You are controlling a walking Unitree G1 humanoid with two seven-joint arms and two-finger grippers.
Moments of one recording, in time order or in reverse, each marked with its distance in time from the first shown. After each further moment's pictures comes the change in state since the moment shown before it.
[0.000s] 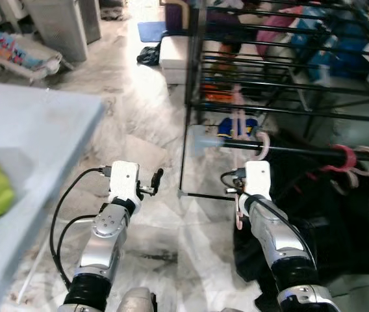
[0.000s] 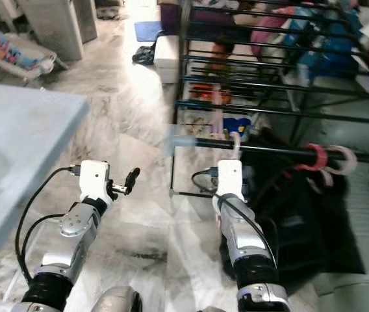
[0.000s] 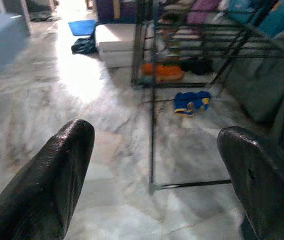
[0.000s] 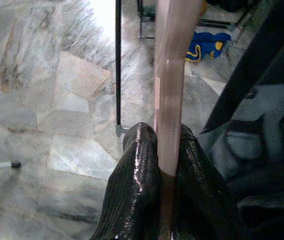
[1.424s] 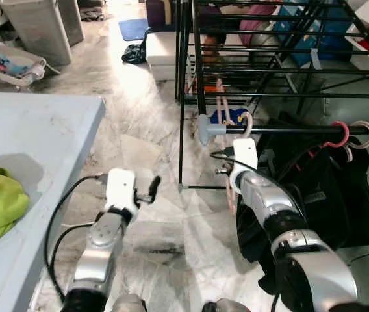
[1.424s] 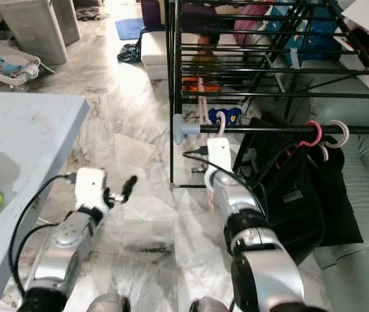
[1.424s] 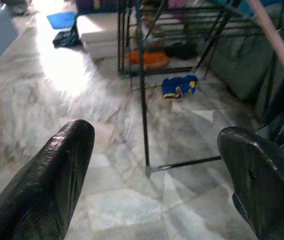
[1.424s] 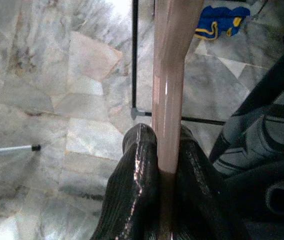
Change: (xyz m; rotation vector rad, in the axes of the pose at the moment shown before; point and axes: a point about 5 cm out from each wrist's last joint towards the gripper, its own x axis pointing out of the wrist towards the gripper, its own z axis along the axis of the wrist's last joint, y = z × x) left arm -0.016 -0.002 -0.006 0.004 0.031 -0.008; right arm 0.037 0.013 0.038 -0.079 0.114 0.101
